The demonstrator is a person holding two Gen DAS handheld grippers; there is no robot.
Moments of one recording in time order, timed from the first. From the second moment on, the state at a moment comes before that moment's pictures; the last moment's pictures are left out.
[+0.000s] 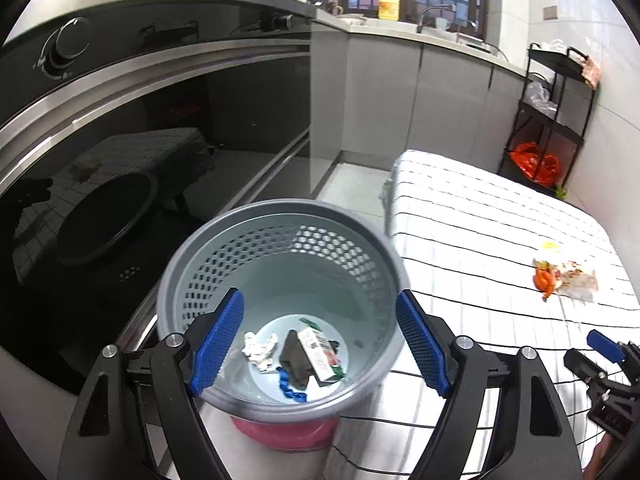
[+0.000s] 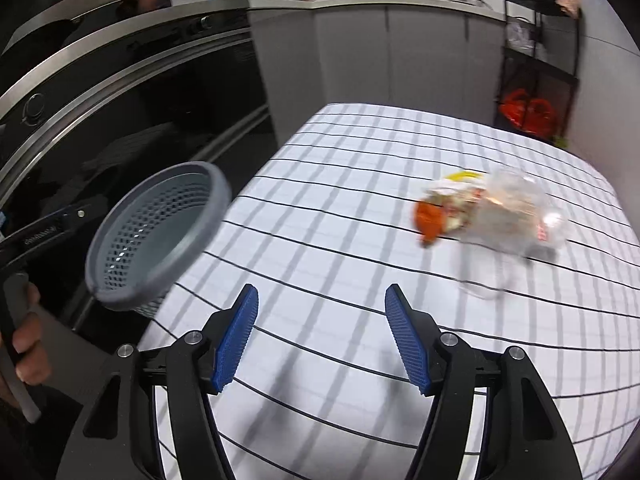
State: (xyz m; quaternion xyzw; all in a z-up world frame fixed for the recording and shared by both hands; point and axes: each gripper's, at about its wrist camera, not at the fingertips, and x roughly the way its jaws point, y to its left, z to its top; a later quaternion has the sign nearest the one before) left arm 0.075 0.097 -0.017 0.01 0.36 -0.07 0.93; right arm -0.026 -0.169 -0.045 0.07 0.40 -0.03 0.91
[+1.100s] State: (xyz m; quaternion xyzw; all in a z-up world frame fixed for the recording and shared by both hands) left arm 0.018 -0.114 -0.028 0.08 0.34 -0.23 0.91; right arm -0.051 -0.342 0.005 0.13 0.33 -0.14 0.93
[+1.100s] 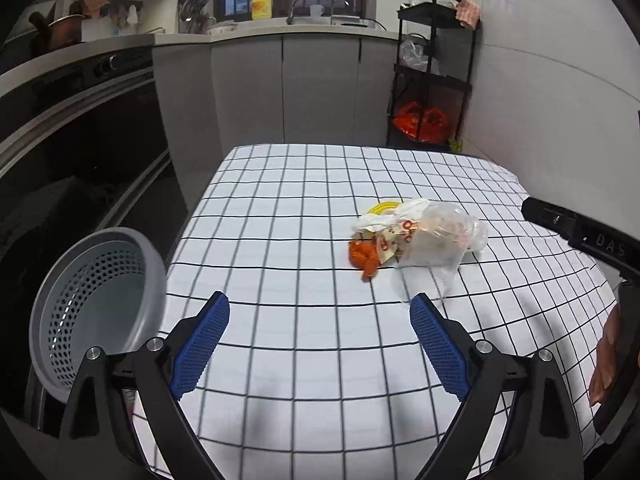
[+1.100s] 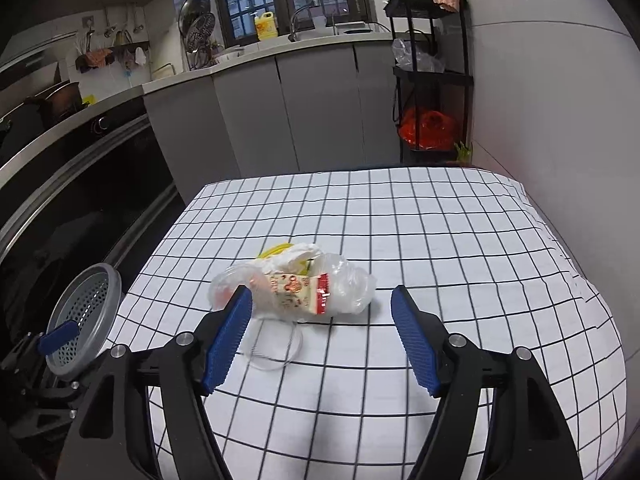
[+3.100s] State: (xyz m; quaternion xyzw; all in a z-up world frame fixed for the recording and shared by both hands) left arm 0.068 -0.115 -0.044 0.11 0.36 -0.20 0.91; right arm 0.018 -0.309 -0.060 -0.01 0.38 -0.06 0.92
